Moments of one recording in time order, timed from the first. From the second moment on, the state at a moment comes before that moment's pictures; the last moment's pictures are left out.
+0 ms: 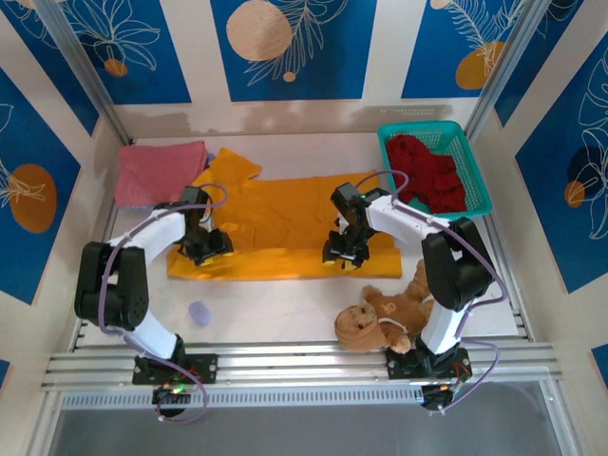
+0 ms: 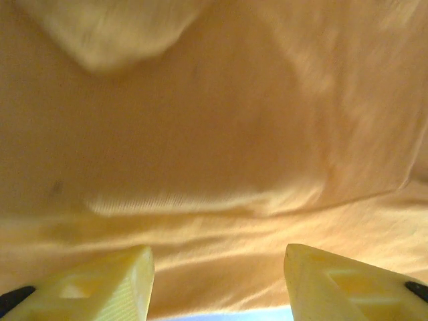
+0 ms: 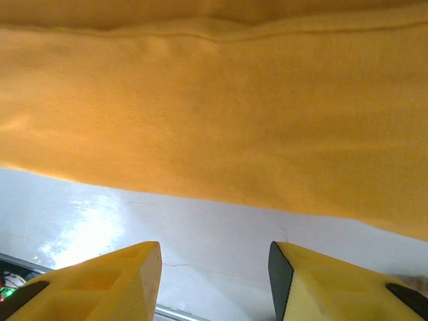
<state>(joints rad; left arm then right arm) -0.16 1.62 0.99 -0.78 0.23 -0.46 0.52 1.76 1.21 -0.98 -0.35 0.59</state>
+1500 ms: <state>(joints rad) -0.14 1.90 1.34 -0.90 -0.01 -0.14 0.68 2.38 2.07 -0.78 -0.51 0.74</state>
